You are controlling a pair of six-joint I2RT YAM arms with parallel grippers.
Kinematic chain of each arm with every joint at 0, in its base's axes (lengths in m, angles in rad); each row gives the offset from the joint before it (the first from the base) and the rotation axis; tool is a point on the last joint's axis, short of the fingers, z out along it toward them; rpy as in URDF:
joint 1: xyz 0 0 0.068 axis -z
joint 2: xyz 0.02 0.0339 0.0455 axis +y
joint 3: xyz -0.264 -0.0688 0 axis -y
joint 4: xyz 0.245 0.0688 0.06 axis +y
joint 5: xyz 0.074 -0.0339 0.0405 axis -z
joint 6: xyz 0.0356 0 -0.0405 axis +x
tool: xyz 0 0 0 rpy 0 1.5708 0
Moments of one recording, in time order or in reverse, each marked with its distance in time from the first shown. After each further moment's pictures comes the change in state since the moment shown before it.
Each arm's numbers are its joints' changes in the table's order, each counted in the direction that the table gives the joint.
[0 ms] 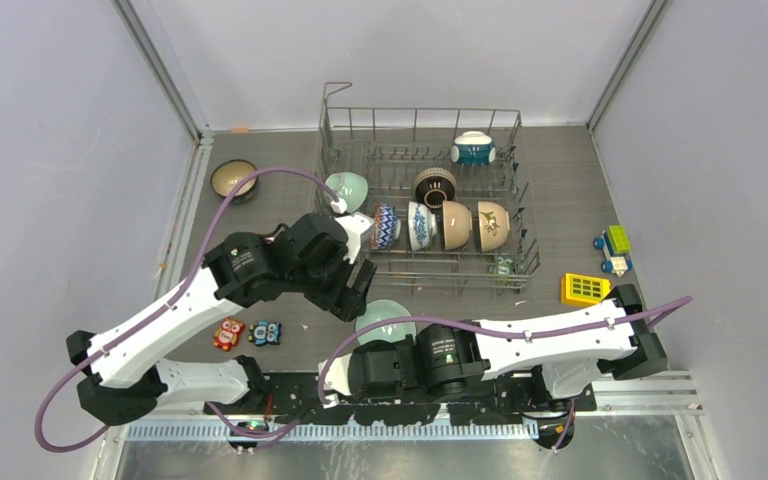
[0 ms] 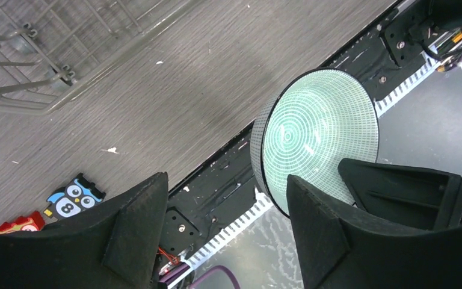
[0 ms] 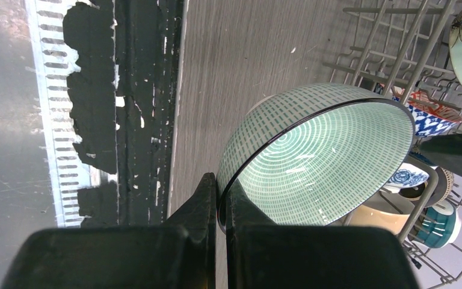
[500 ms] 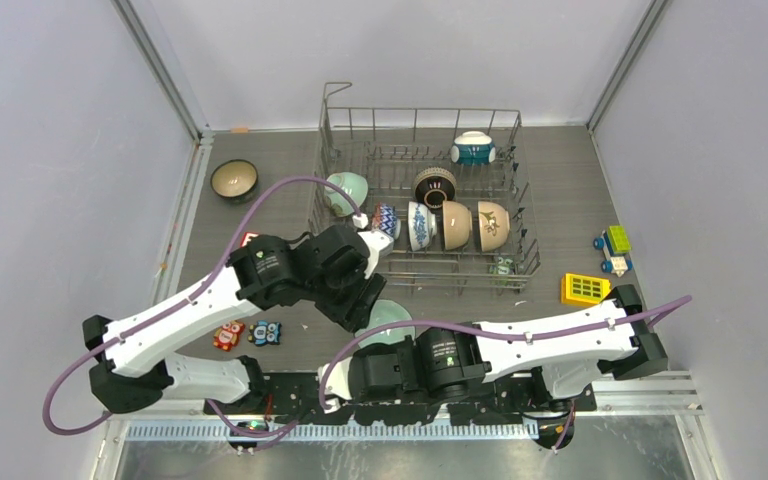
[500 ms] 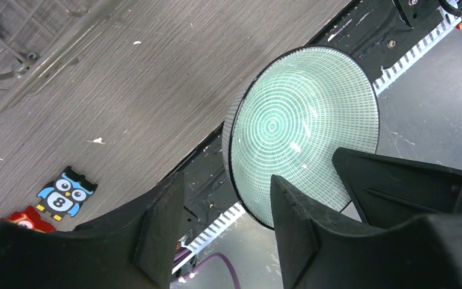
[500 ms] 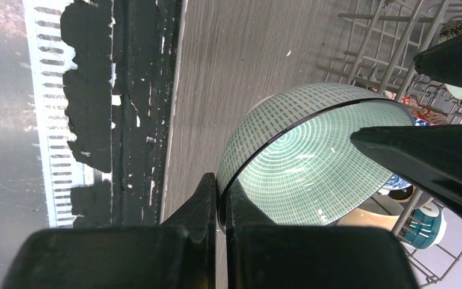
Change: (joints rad) left arm 0.090 0.069 0.000 0.029 0.003 -0.012; right arm -0.014 0.000 0.002 0.001 0.014 -0.026
